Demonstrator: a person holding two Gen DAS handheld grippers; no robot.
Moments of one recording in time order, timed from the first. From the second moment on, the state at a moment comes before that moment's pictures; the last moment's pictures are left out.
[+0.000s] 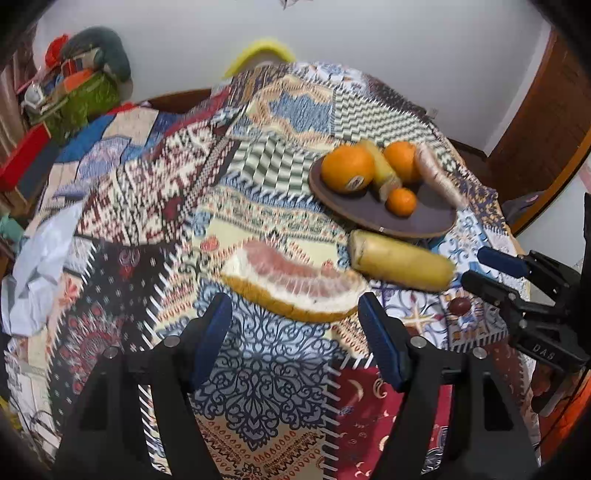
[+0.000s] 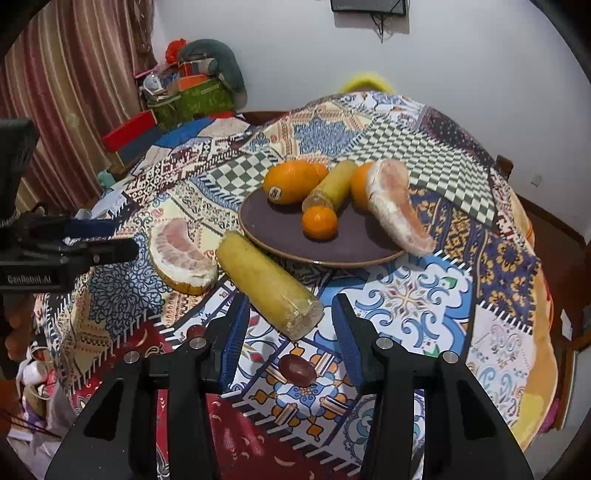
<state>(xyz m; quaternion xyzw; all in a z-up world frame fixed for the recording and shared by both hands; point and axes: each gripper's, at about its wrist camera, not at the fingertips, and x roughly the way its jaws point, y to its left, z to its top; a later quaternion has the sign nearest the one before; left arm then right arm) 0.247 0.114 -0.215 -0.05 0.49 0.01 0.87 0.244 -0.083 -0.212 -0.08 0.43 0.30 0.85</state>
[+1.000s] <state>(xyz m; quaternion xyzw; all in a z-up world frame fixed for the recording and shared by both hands) 0.286 0.078 -0.272 -0.04 0.50 0.08 0.86 0.271 -0.064 -0.242 -0.11 0.44 0.34 0.82</state>
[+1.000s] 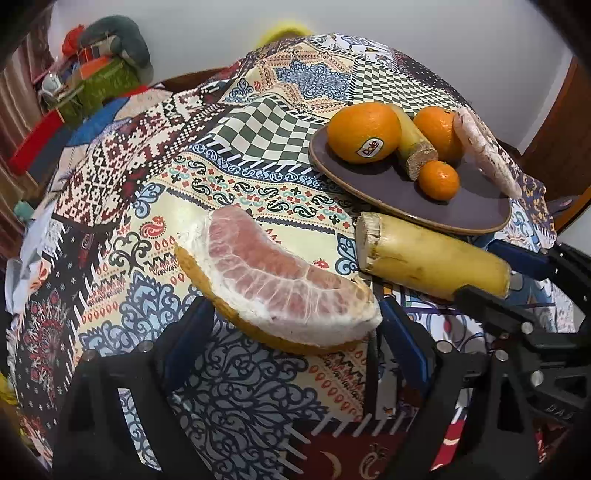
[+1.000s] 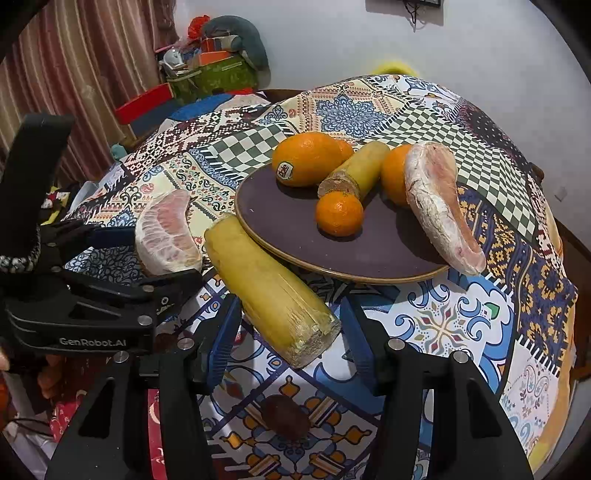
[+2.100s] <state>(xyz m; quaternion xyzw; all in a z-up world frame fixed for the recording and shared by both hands) 0.195 0.084 -0.255 0.01 0.49 -0.05 0.87 0.255 -0.051 -0.237 -0.13 0.47 0.36 0.79</state>
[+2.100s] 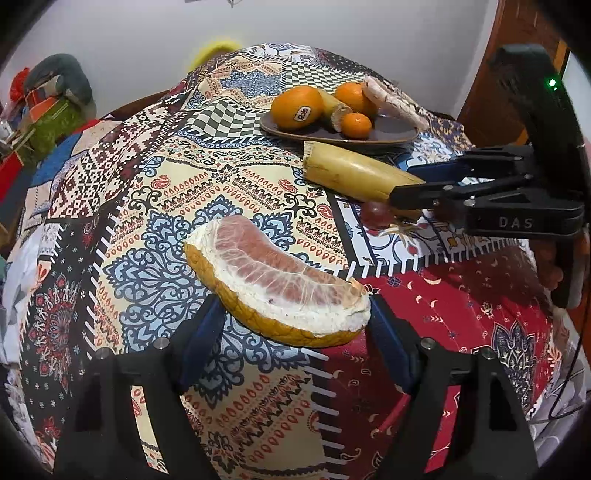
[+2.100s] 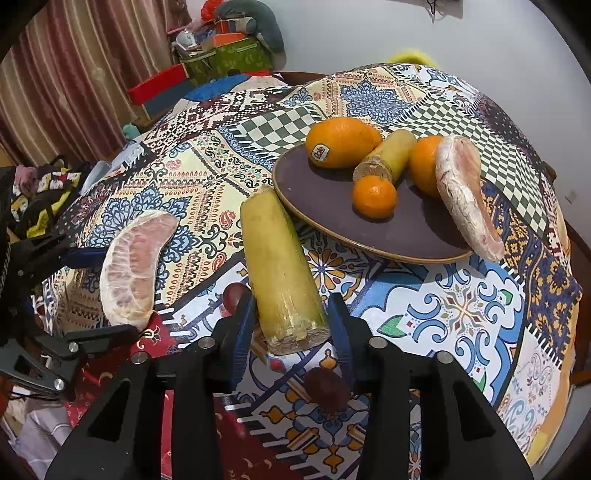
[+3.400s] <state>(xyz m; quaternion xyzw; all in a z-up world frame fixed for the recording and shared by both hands) 0.204 0.070 -0.254 0.02 0.49 0.02 0.87 0.197 -0.085 -0.235 -0.08 0.49 0.32 0.81</state>
